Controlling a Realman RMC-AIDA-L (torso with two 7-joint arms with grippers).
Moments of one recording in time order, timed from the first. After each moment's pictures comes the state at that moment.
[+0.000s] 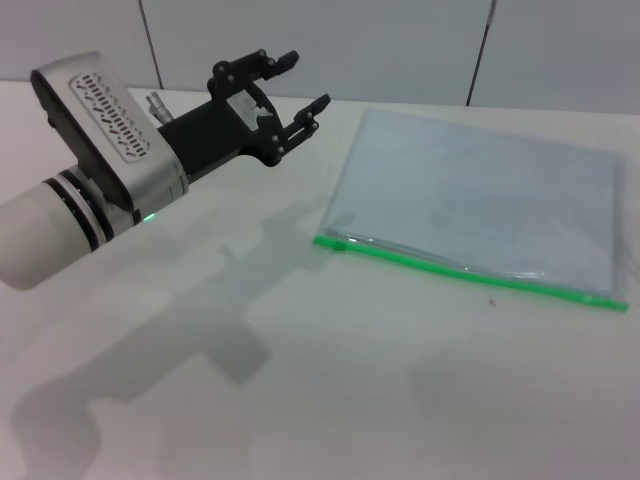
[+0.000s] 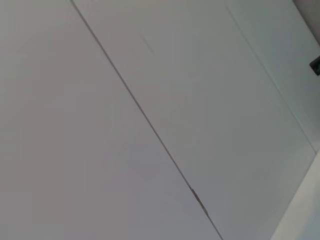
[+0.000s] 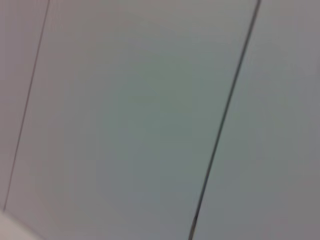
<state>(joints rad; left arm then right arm) -0.51 -2.04 -1.62 -0.55 0.68 -0.94 2.84 0.20 2.03 -1.17 -1.12 1.83 0.88 -1.98</state>
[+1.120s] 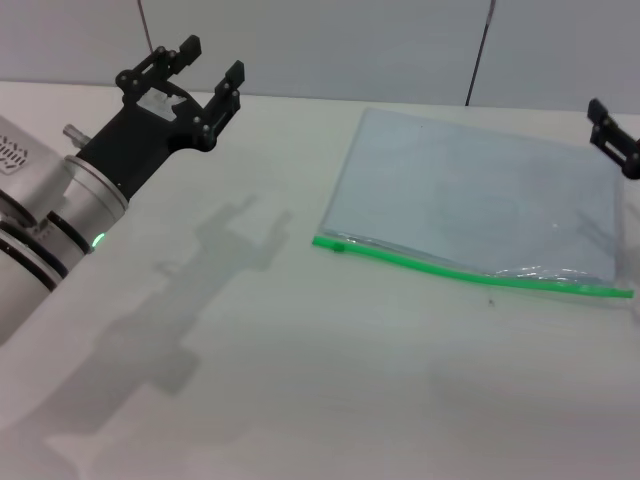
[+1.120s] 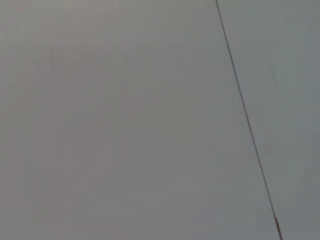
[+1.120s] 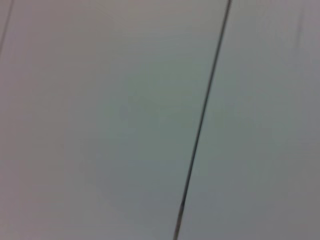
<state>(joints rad) -0.46 -2.05 -1.55 -0.37 0.24 -1.14 2.84 0.37 2.04 -1.38 -0.50 2.63 0.93 -2.76</state>
